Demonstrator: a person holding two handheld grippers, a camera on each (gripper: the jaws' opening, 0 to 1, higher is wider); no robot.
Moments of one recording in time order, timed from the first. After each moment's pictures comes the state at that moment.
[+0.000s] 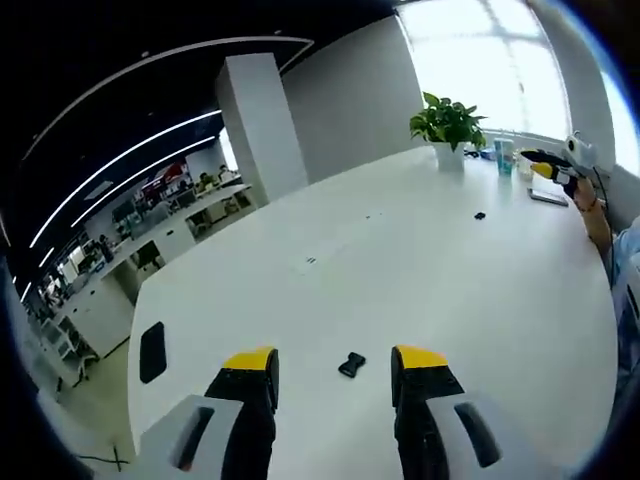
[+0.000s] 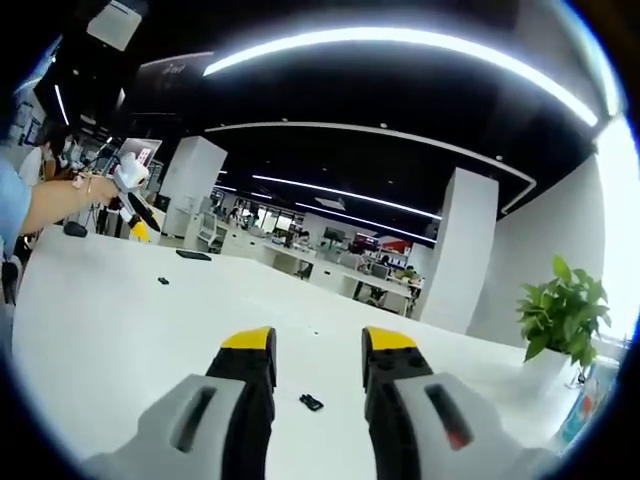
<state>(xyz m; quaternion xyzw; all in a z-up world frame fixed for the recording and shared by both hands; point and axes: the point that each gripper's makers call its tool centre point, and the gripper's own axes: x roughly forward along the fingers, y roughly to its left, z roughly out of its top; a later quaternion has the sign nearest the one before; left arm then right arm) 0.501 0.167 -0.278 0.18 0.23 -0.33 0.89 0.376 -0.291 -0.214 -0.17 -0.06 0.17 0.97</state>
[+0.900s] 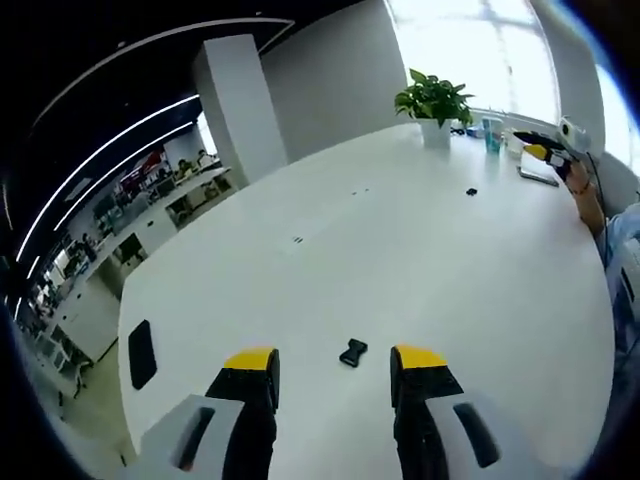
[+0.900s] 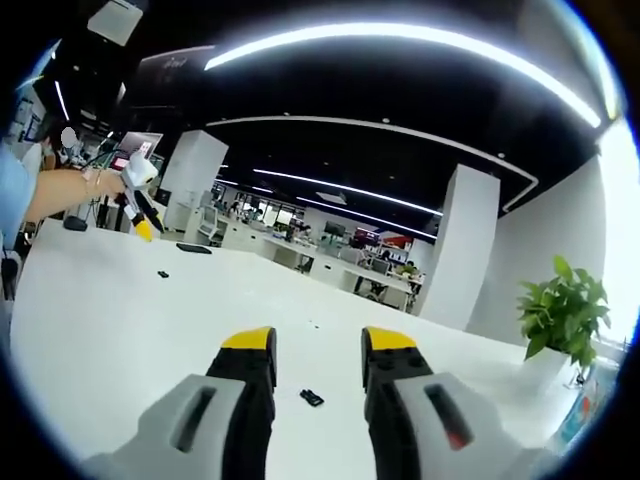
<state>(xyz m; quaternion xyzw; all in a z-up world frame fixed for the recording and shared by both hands) 0.509 0.162 -0.298 0.22 0.29 -0.37 0.85 0.378 -0.288 -0.222 -0.18 -0.05 0.17 0.97</state>
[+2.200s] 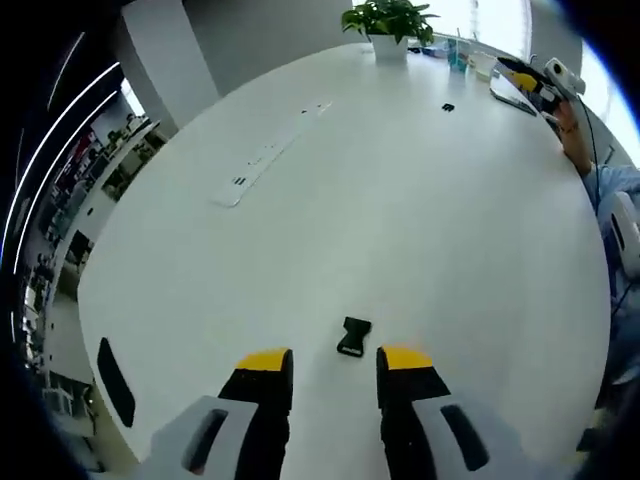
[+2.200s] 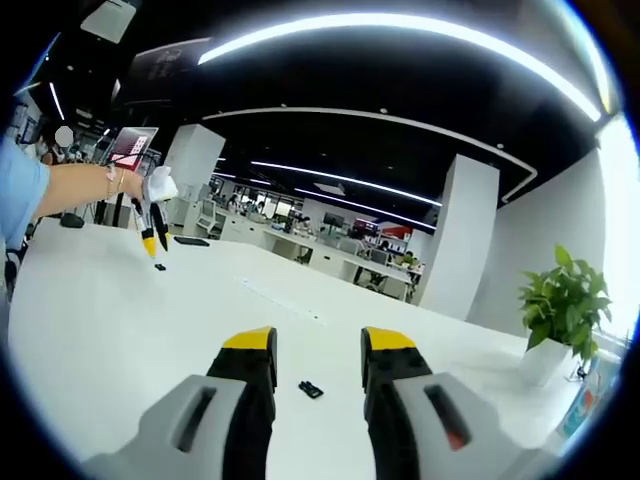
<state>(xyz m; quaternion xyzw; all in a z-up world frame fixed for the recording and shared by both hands) 0.542 0.151 -0.355 0.34 0.43 -0.43 0.72 0.385 -0.288 -0.233 -0.18 -0.03 0.17 0.97</state>
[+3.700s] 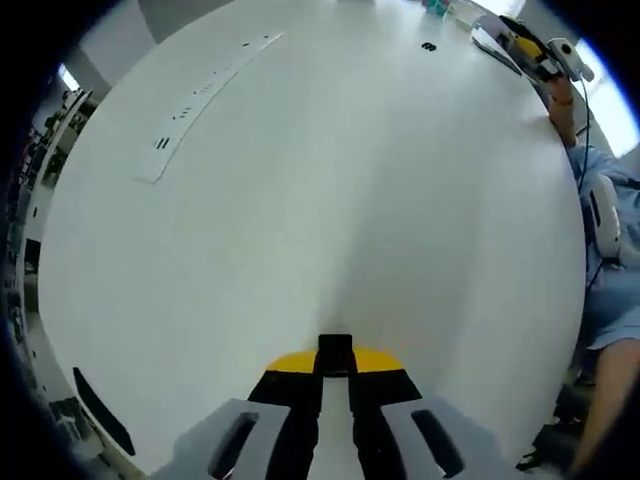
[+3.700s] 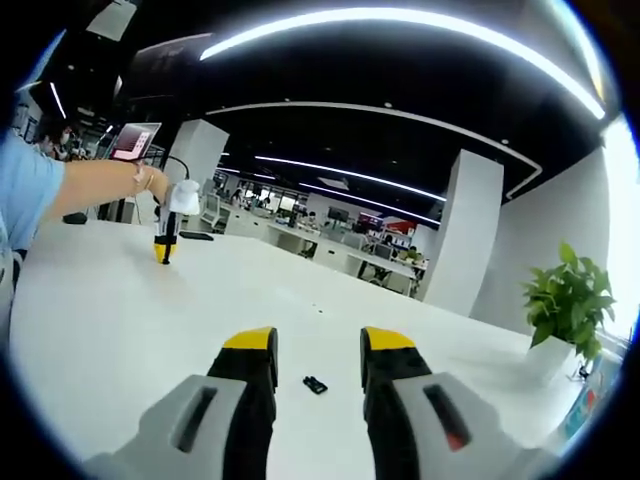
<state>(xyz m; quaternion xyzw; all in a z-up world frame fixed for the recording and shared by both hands) 0.532 0.140 -0.378 0.38 0.55 -0.45 0.59 0.380 -0.286 -0.236 -0.18 -0.01 0.18 0.97</state>
